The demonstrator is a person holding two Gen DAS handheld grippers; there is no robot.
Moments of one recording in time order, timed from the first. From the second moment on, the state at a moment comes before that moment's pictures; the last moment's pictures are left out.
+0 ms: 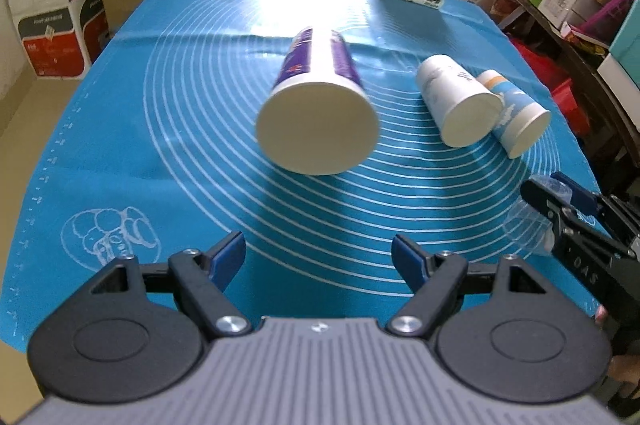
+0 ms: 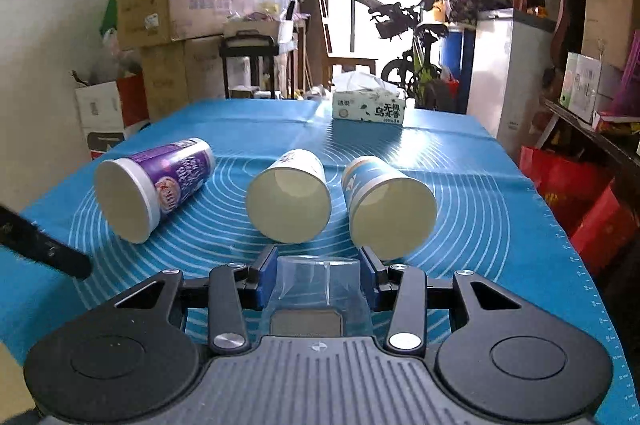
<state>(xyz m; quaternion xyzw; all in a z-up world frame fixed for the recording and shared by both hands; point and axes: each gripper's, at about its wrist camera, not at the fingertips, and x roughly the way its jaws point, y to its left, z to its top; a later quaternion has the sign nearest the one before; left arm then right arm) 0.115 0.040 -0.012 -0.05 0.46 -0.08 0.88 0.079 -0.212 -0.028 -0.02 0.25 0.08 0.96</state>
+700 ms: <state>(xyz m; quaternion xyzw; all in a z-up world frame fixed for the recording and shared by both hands) 0.053 -0.006 -0.014 0.03 0.32 -0.08 0.94 0.031 -0.221 -0.017 0.00 0.25 0.08 0.96</state>
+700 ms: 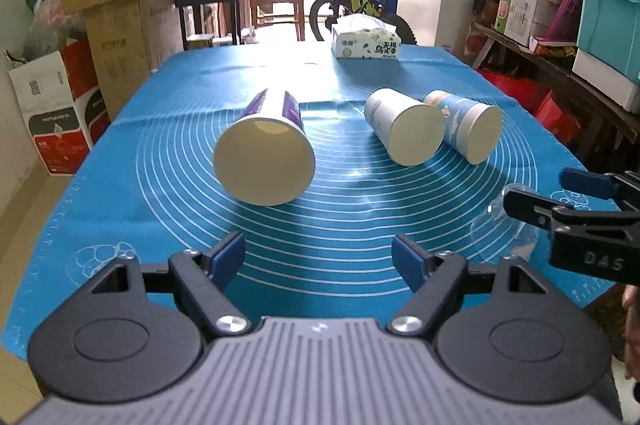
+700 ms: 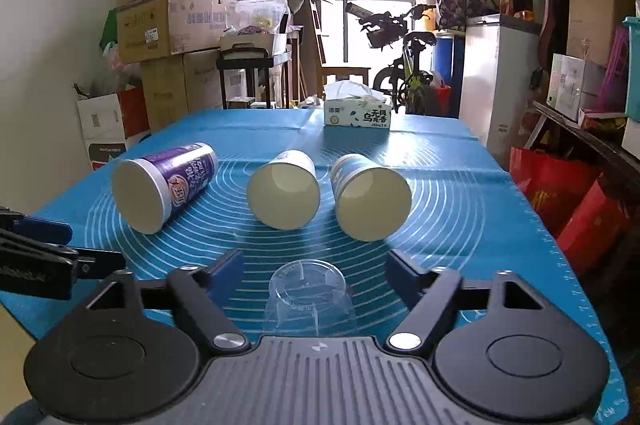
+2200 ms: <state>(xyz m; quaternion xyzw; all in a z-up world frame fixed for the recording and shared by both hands) -0.011 -0.015 -0.014 0.03 0.30 -0.05 0.95 -0.061 -0.214 -0.001 -0.03 0.26 0.07 0.96</state>
